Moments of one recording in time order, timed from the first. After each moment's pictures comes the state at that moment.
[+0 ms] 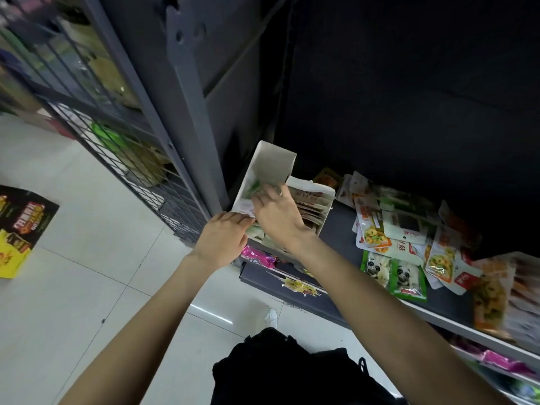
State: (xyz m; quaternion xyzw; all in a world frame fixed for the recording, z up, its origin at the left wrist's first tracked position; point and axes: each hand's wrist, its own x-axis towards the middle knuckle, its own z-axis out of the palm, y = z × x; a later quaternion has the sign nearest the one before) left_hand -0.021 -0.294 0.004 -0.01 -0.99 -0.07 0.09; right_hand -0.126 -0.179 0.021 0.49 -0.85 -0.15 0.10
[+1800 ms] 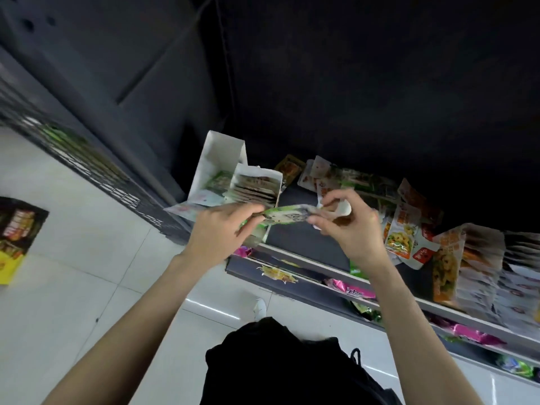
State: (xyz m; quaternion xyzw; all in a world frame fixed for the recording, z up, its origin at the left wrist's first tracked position) left_hand -0.043 -0.182 0.069 -0.12 -0.94 -0.18 0.27; right_hand -0.122 0.049 0.095 0.21 -0.79 0.57 -0.10
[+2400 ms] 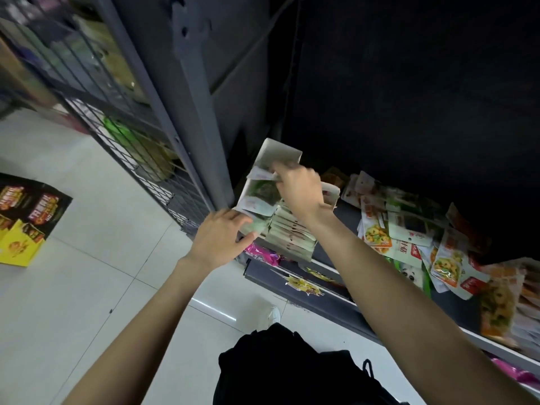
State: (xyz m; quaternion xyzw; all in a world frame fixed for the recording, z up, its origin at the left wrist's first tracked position) left_hand -0.005 -0.286 0.028 0.08 -0.99 -0.15 0.02; right_hand -0.159 -0.168 0.063 0.38 -0.91 0.15 0.03
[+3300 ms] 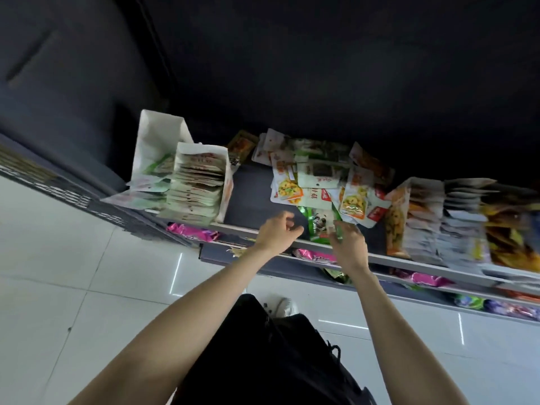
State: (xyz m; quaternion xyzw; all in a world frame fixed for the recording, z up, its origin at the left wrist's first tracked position) left_hand -0.091 -0.018 -0.021 0.12 -0.87 -0.43 -0.21; right_hand -0.109 0.164 -0.045 -0.03 -0.95 0.26 -0.15
